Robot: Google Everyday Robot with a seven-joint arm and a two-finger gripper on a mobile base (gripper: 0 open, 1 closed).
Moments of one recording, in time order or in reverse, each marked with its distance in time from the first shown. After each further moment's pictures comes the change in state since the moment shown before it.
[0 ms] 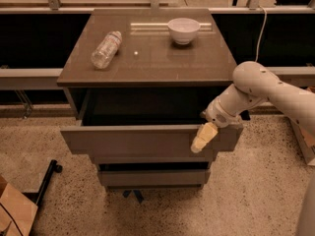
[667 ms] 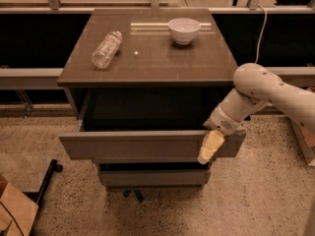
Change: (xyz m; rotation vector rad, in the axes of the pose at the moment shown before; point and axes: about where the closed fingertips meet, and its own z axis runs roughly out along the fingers) arm 0.025 0.038 -0.005 -0.095 0.099 0.019
